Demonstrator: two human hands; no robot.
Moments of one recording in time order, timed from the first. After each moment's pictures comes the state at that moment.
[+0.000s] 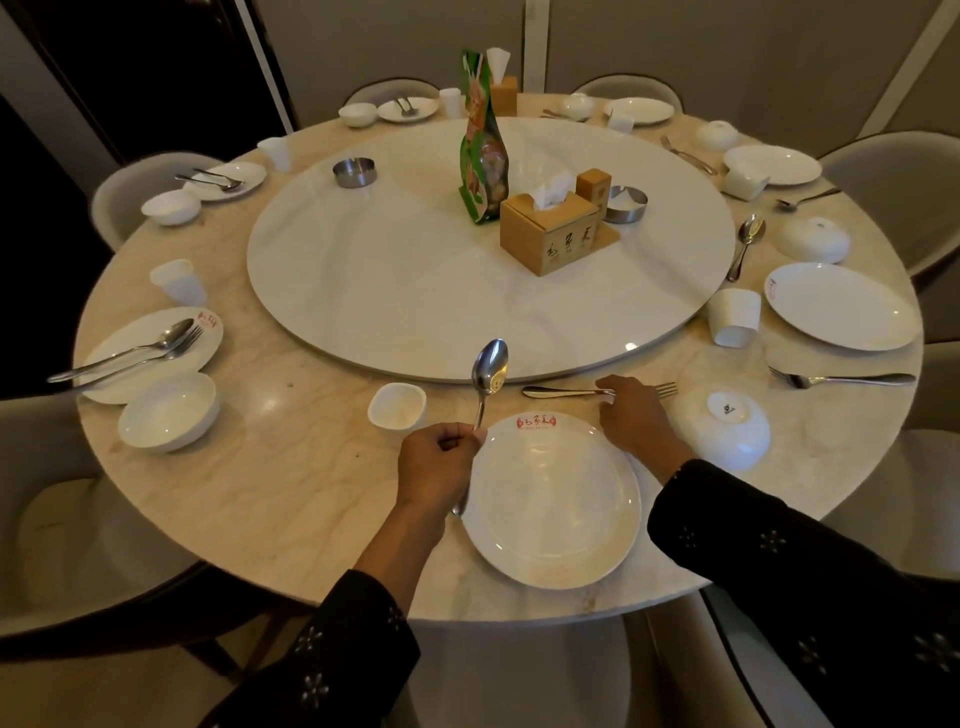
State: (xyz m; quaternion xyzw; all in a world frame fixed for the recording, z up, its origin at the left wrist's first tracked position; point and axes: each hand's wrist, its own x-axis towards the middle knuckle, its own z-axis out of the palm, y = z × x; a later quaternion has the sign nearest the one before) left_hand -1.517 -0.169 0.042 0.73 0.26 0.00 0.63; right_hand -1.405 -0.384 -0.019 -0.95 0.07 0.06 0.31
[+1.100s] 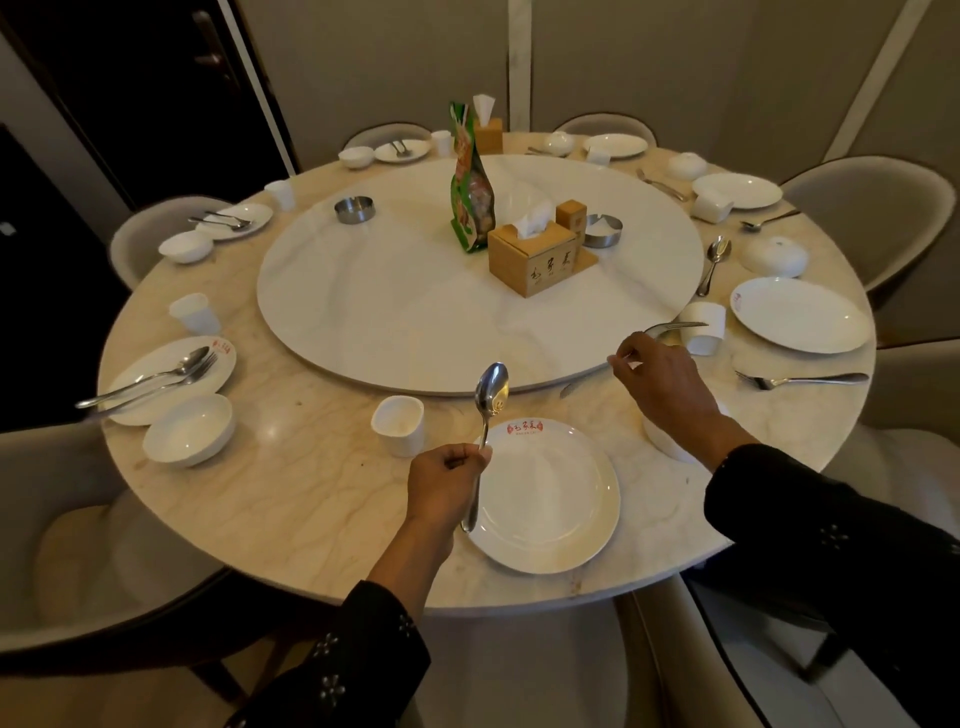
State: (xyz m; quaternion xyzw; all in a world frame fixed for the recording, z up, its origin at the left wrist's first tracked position) left_hand -1.550 -0.189 0.060 0.71 0.27 -0.03 0.65; right_hand -1.429 -0.432 0.057 -0.95 -0.07 -0.15 0.27
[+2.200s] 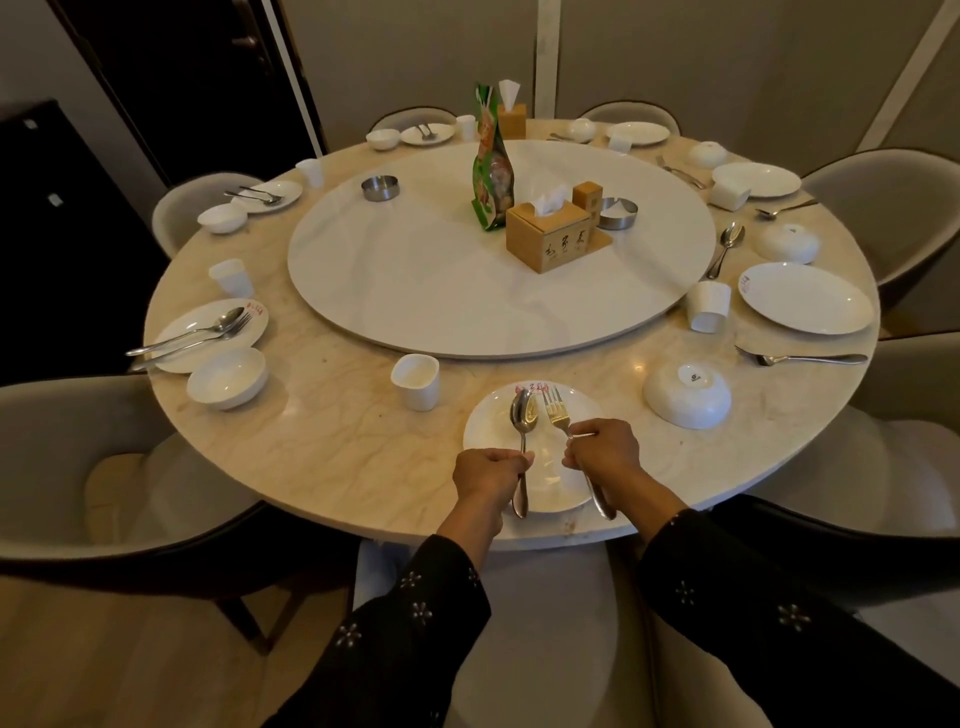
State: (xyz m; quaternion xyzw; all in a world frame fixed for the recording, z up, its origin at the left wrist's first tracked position) left_hand -1.583 -0.230 0.027 0.68 0.37 -0.08 0.62; right_hand -1.540 -0.355 0.017 -0.82 0.21 0.10 0.52
